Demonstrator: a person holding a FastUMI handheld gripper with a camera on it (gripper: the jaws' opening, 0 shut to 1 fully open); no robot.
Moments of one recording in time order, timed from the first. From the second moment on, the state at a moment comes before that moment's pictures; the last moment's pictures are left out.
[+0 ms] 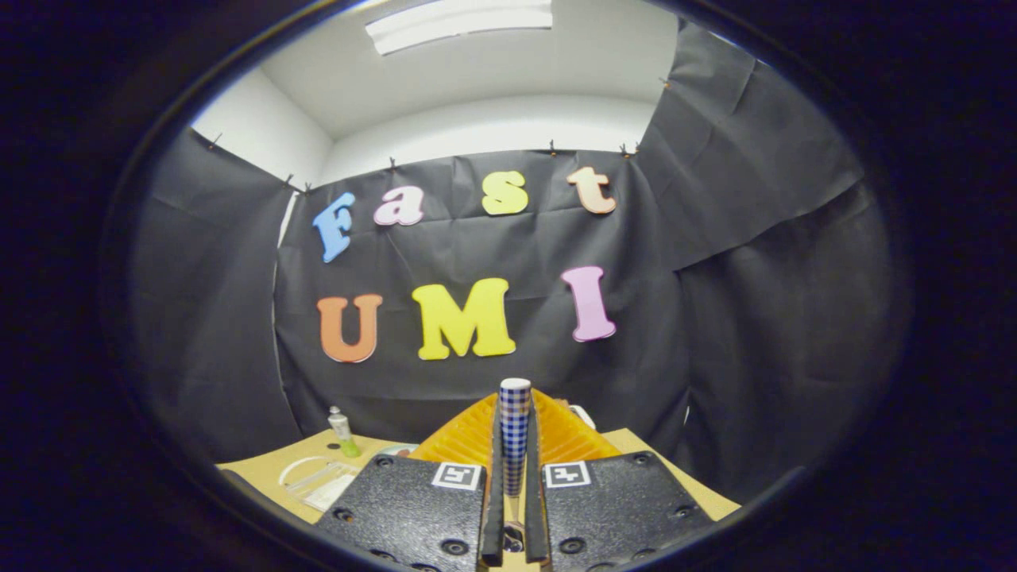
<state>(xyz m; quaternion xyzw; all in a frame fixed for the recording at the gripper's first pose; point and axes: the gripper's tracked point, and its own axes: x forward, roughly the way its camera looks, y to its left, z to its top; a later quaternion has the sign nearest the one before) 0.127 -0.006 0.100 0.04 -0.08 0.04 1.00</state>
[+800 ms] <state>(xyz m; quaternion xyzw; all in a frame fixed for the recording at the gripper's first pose) 0.087 0.136 -0.109 0.02 -0.02 0.07 1.00</state>
